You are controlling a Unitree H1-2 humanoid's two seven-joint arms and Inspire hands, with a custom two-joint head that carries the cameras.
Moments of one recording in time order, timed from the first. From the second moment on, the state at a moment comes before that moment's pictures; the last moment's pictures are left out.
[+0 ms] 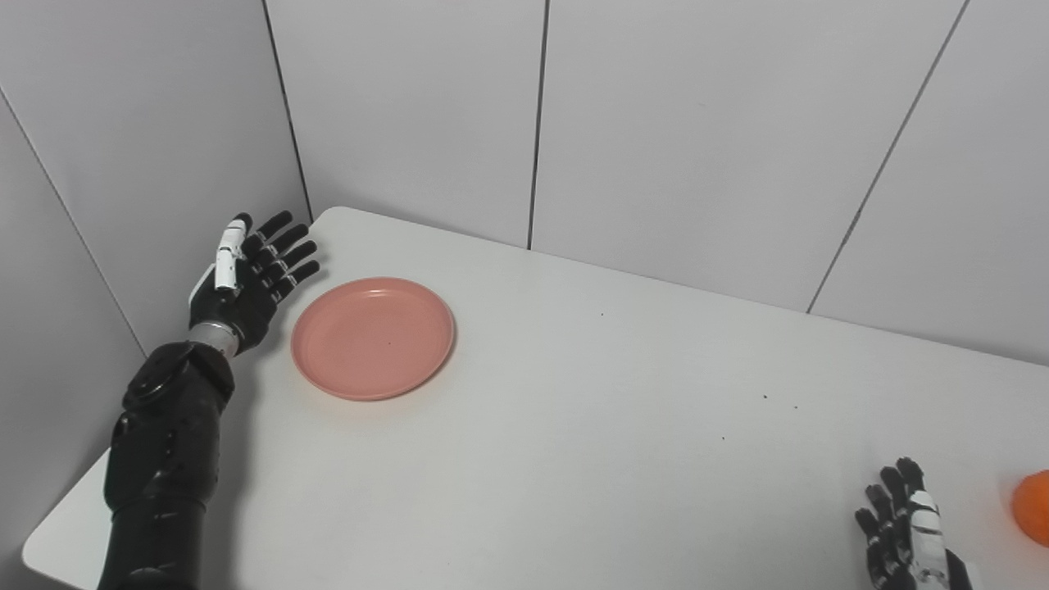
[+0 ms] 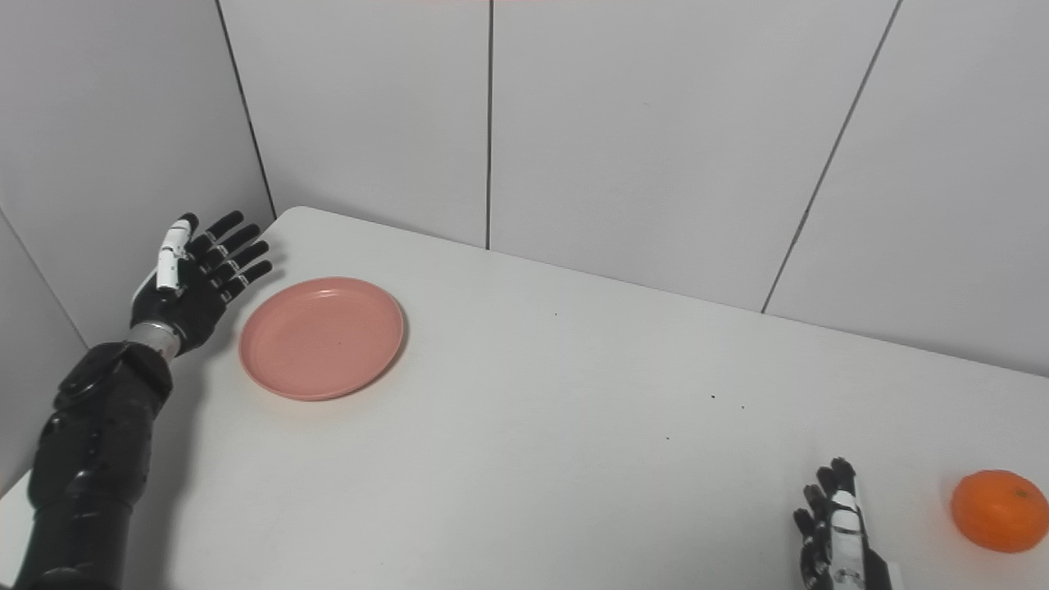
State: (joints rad) left arm -0.43 0.42 0.54 0.37 -0.52 0.34 -0.14; right arm 0.07 -0.02 -0.03 -0.33 0.20 0.25 -0.01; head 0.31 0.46
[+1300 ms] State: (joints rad) left arm -0.45 0.42 0.47 0.58 -0.53 0.15 -0.24; right arm 0.07 -0.02 -0.03 -0.34 0.20 0.26 -0.01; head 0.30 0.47
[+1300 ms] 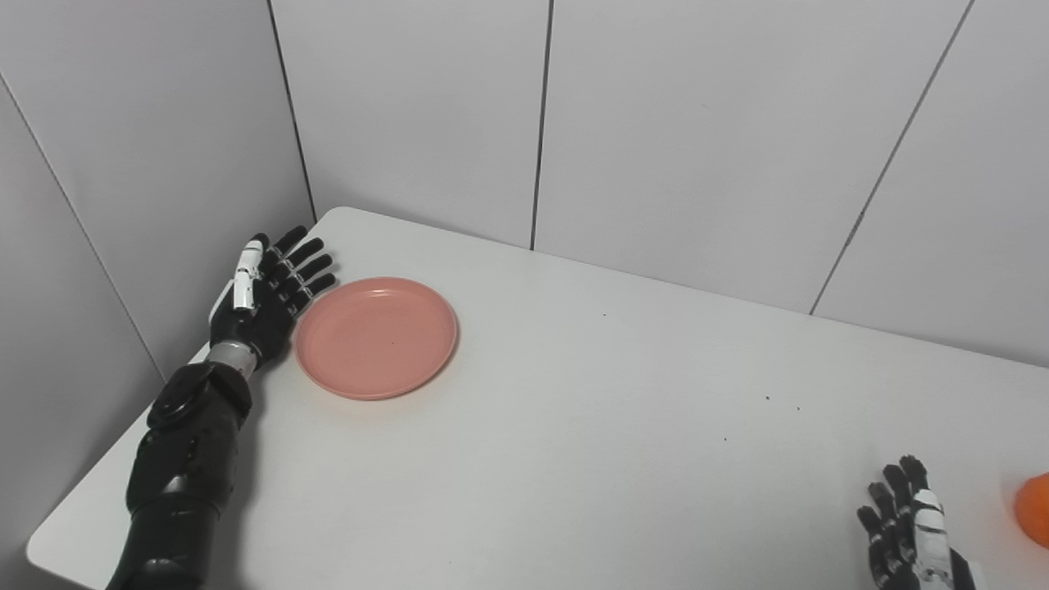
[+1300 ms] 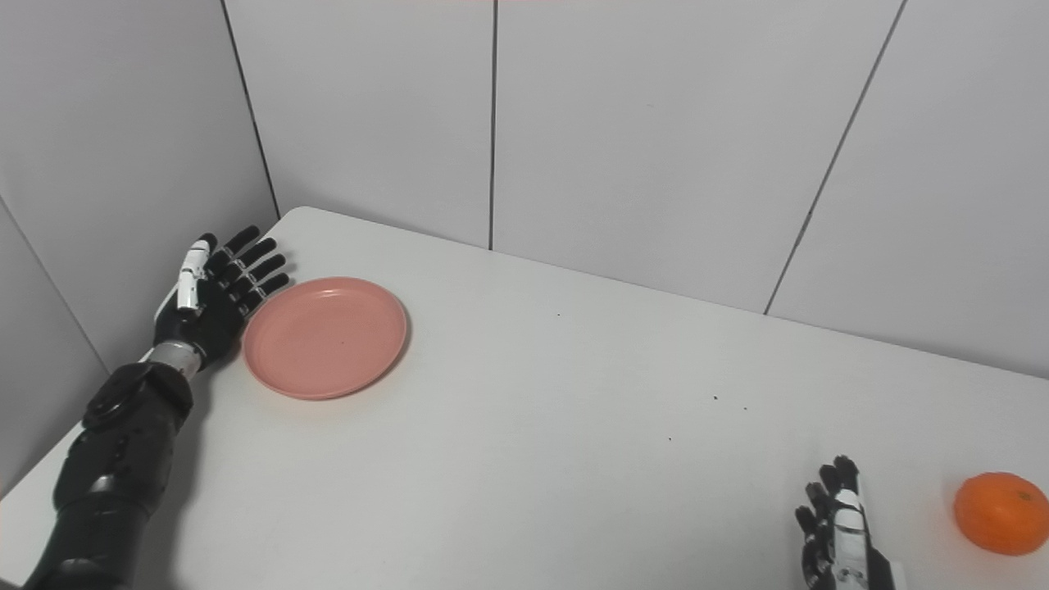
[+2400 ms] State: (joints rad) left arm -0.44 0.35 0.40 0.45 -0.52 0.22 -0.21; right arm 0.07 -0.01 -0.03 -0.34 0.21 0.26 -0.01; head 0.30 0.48
